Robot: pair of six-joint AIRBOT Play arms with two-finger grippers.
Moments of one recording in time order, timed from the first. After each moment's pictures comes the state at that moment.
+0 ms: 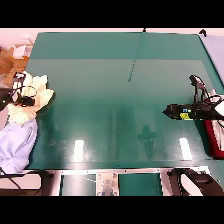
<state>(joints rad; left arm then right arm) 0.30 -1.50 0.99 1.95 -0.61 -1.51 -0.07 -0.80 0.73 -1.17 1.11 1.53</state>
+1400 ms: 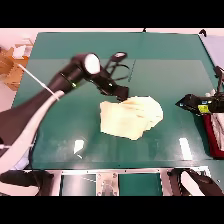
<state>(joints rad) -0.58 -1.61 1.67 1.12 -1.24 -1.52 -0.31 -0.85 0.88 -1.16 1.27 1.54</state>
